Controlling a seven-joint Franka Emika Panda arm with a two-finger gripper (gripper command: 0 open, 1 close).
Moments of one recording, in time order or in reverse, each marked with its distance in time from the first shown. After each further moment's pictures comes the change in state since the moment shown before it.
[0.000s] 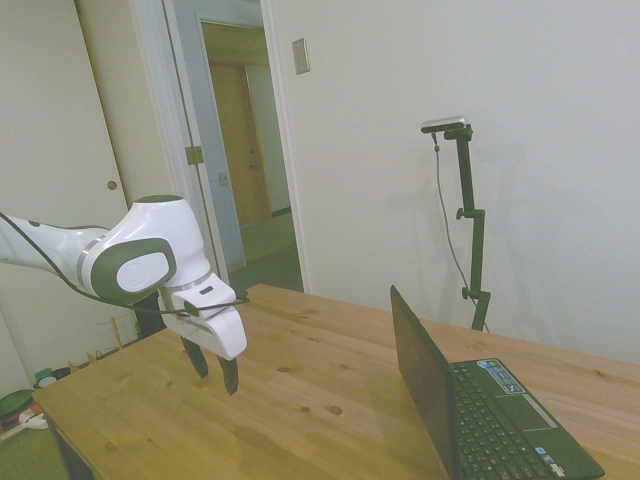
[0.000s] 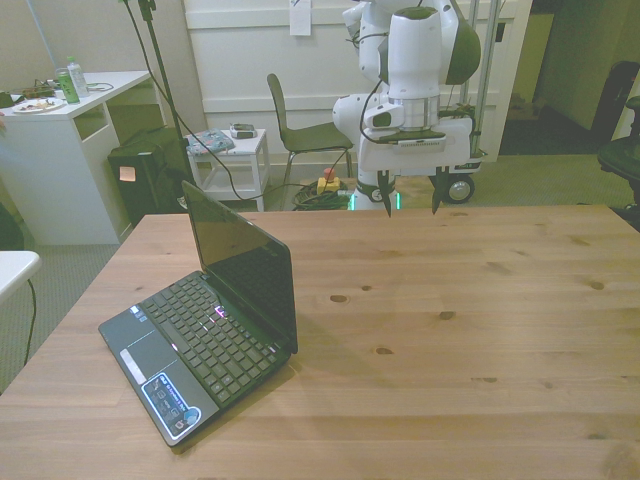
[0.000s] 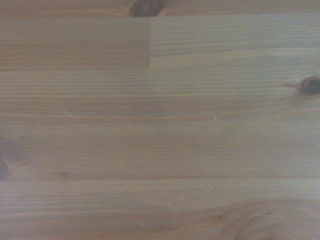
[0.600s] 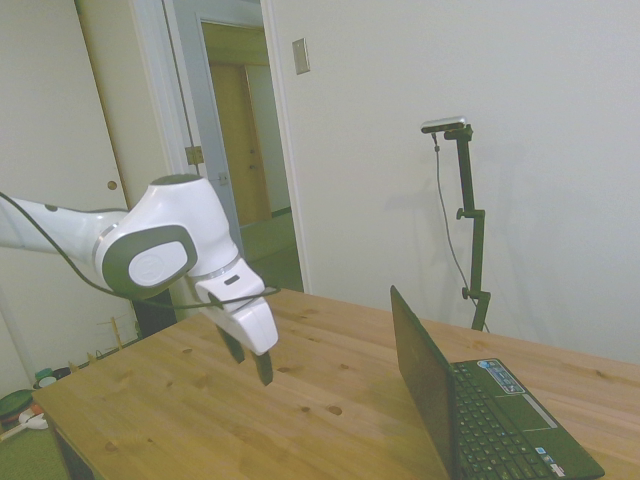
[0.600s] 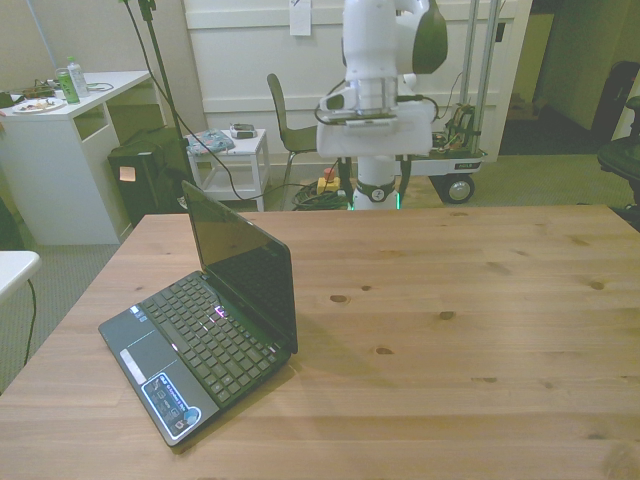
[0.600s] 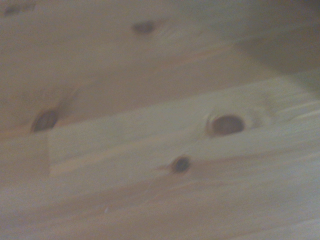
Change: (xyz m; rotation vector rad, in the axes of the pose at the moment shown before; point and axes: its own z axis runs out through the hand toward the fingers) arm 0.100 0.057 -0.069 0.122 0.106 0.231
